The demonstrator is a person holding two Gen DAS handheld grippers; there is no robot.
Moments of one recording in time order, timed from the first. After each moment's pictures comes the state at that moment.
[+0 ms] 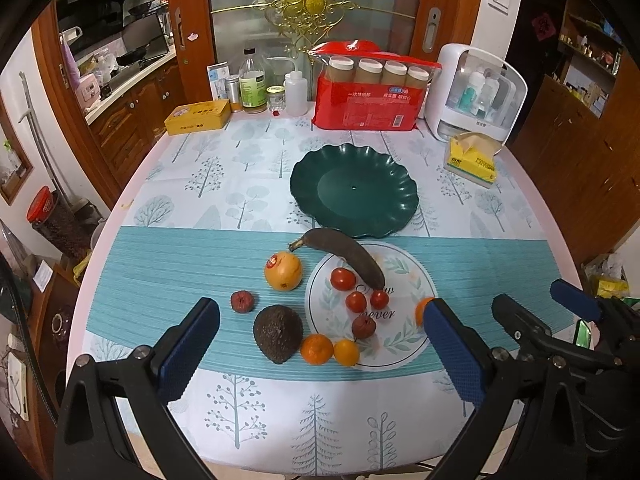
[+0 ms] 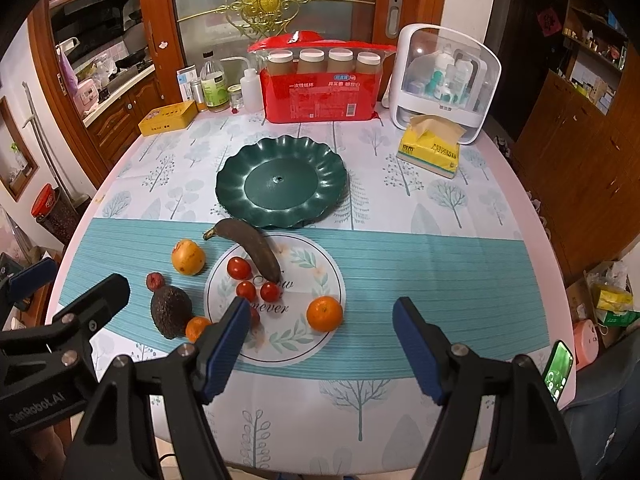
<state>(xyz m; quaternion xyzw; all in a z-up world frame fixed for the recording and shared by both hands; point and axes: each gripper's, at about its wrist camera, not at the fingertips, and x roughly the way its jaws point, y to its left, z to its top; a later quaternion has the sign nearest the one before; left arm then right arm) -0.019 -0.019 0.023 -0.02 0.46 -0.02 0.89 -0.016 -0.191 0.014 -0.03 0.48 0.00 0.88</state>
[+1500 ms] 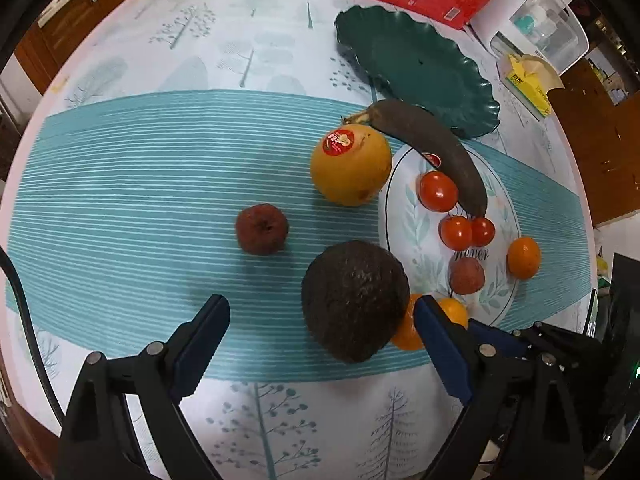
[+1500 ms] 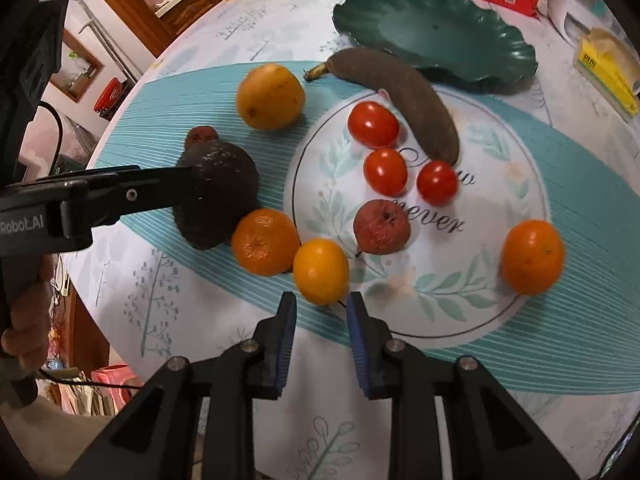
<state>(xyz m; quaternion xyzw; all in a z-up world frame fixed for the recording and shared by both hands) 0.059 0.070 -0.160 -0.09 0.62 -0.07 0.77 0.020 -0.104 -0.172 -0.03 0.62 0.19 0.76</state>
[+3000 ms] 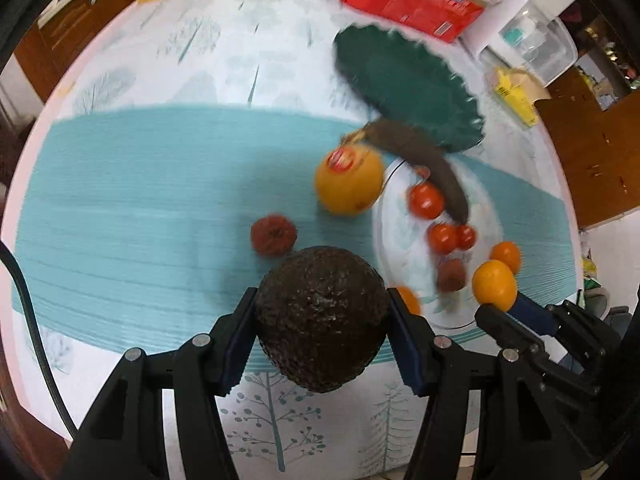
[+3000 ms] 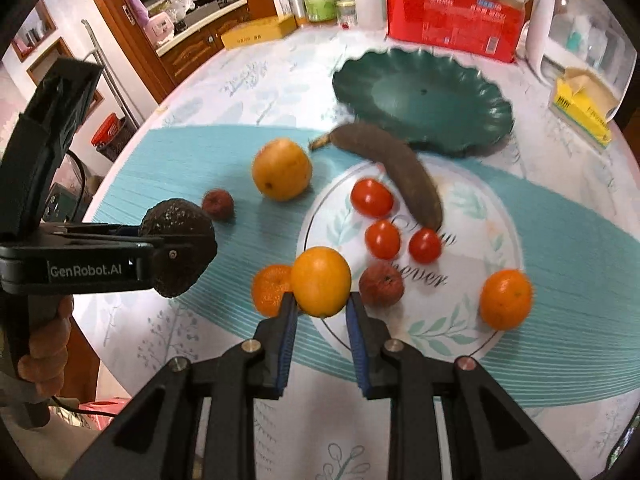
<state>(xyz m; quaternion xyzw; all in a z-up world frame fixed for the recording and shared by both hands) 0.054 0.083 -0.122 -0.10 0.60 -0.09 0.79 0.019 -0.097 -0.115 -0.03 0.54 0.17 0.83</state>
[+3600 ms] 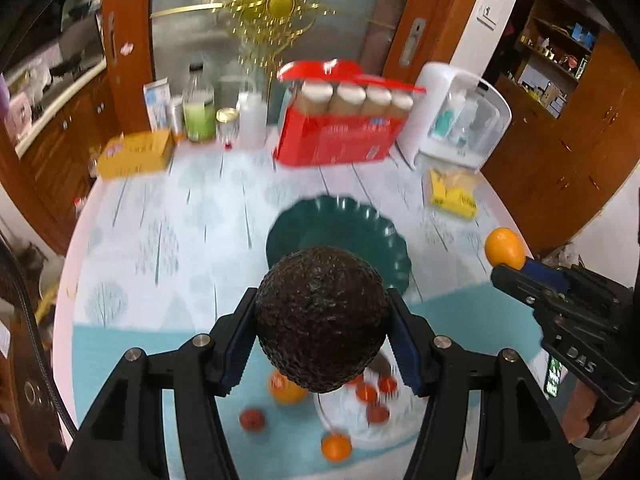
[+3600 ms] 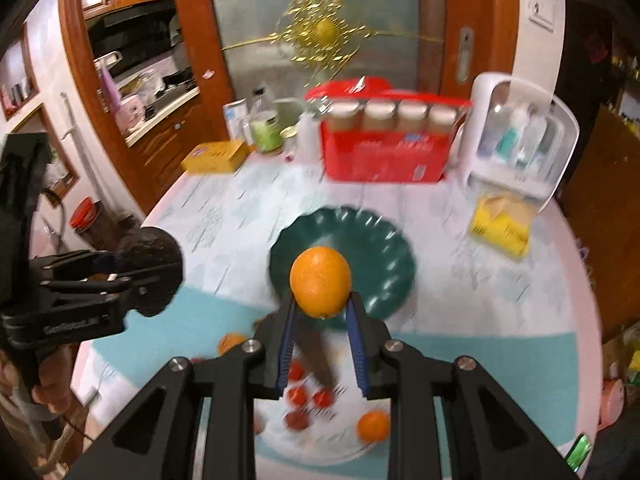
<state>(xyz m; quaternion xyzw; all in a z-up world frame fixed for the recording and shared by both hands) 0.161 0.033 0.043 -0.04 0.46 -0.14 0.88 0.120 -0.154 0.049 -0.02 0.43 0.09 0.90</state>
